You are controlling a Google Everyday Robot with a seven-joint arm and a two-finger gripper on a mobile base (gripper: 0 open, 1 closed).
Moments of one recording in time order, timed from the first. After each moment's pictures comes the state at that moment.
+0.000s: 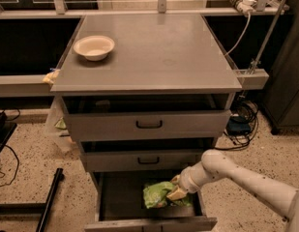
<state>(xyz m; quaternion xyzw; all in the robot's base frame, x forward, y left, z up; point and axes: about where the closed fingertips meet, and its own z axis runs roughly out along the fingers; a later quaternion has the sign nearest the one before) 0.526 -0.110 0.347 -0.60 0.72 0.27 0.21</state>
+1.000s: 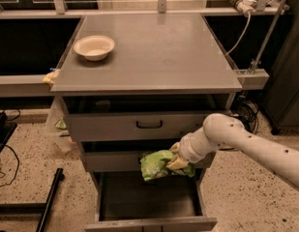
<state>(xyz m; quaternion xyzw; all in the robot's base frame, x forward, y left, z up) 0.566 -0.102 0.539 -0.65 0.70 0.17 0.25</state>
